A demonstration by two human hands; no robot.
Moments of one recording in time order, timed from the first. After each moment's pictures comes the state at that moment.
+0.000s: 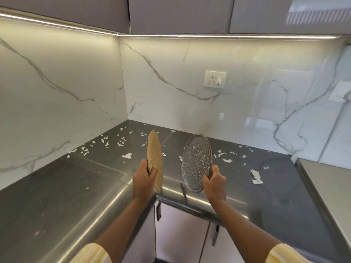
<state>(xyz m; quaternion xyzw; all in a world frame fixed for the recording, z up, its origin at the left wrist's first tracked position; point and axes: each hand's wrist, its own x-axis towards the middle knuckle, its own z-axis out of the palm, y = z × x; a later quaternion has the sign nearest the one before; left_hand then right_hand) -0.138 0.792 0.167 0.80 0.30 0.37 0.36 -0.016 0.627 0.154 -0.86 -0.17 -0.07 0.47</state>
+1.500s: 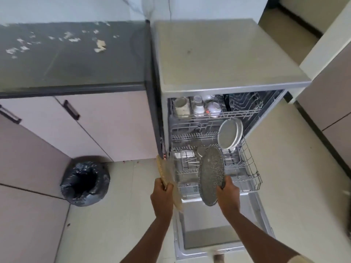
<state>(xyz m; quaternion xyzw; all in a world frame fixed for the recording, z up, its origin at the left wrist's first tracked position) -0.283 0.139 -0.093 0.77 0.34 0.03 0.53 -0.253 -0.037 -0.096 -0.90 0.19 0.06 0.38</state>
